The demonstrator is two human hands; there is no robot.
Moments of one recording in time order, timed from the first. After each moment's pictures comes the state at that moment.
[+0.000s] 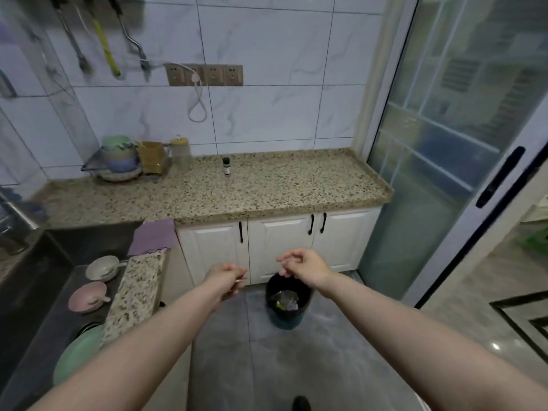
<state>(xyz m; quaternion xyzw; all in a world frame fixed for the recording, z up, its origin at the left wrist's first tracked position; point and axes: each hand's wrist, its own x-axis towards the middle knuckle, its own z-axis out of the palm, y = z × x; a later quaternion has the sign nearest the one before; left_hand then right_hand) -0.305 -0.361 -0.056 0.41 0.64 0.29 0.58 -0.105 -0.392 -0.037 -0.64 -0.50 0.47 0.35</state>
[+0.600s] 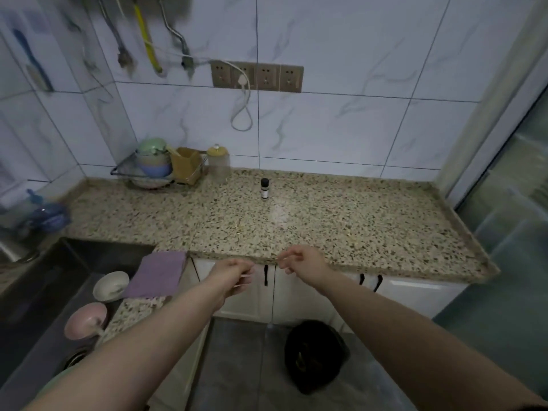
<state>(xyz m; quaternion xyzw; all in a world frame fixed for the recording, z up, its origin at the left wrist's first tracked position) -0.276 -0.103 -0.043 0.32 0.66 0.36 0.58 -0.082 -0.066 -0.053 -0.60 -0.59 0.46 0.27</state>
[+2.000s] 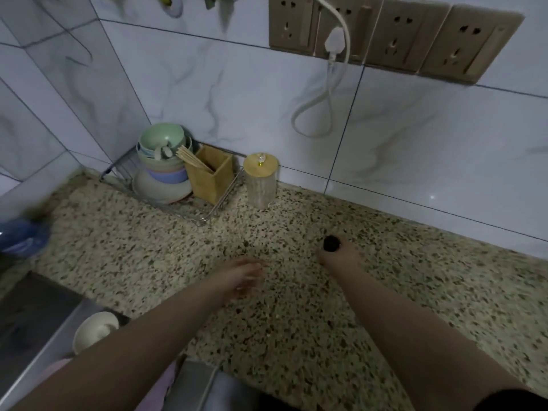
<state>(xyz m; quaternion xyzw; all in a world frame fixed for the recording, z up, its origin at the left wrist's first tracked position) -0.415 0.301 -0.134 0.18 0.68 0.31 0.64 -0.192 0.425 -0.196 -0.73 -0.46 0.46 0.21</state>
